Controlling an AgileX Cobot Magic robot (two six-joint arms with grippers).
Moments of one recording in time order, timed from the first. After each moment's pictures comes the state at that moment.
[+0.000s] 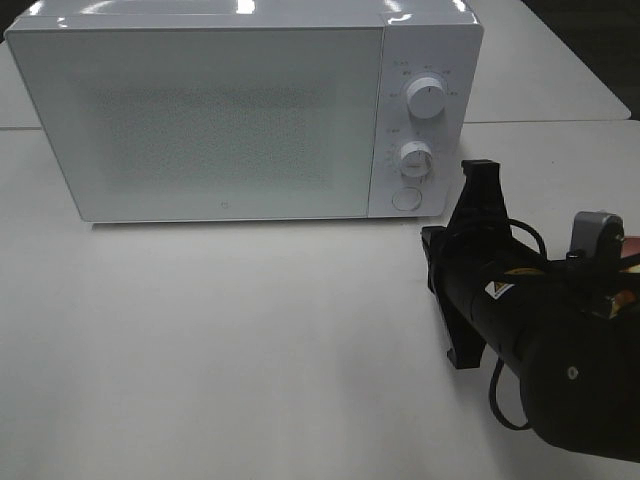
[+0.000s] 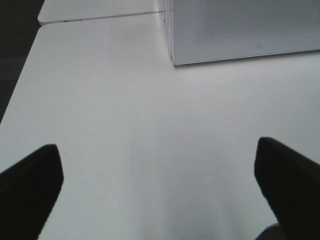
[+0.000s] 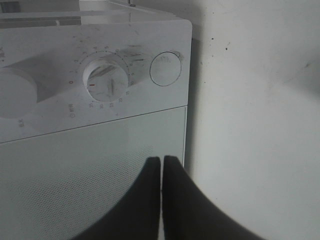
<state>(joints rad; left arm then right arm) -0.07 0.00 -0.50 0.01 1.04 0.06 0.91 1.72 -0.42 0.96 -1.01 1.26</state>
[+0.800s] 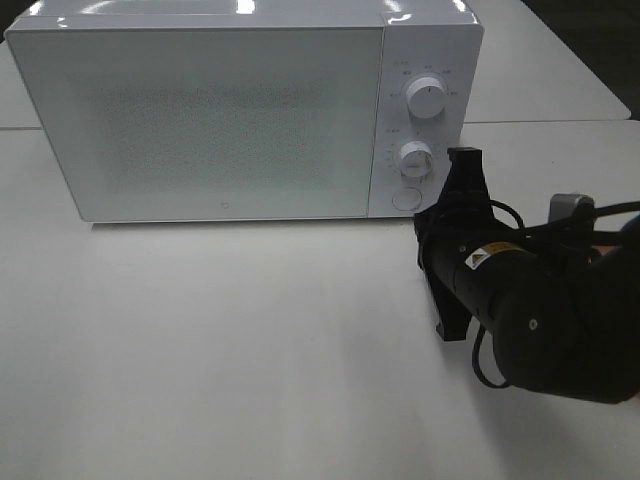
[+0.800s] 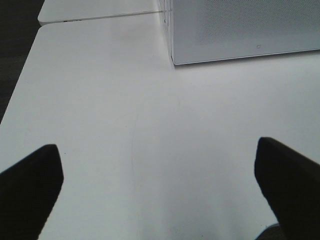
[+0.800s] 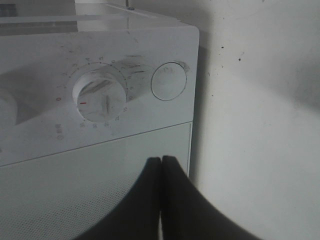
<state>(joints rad) -0.07 0.00 -0.50 0.01 1.04 0.06 0.78 1.82 -0.52 0.82 -0.97 1.29</state>
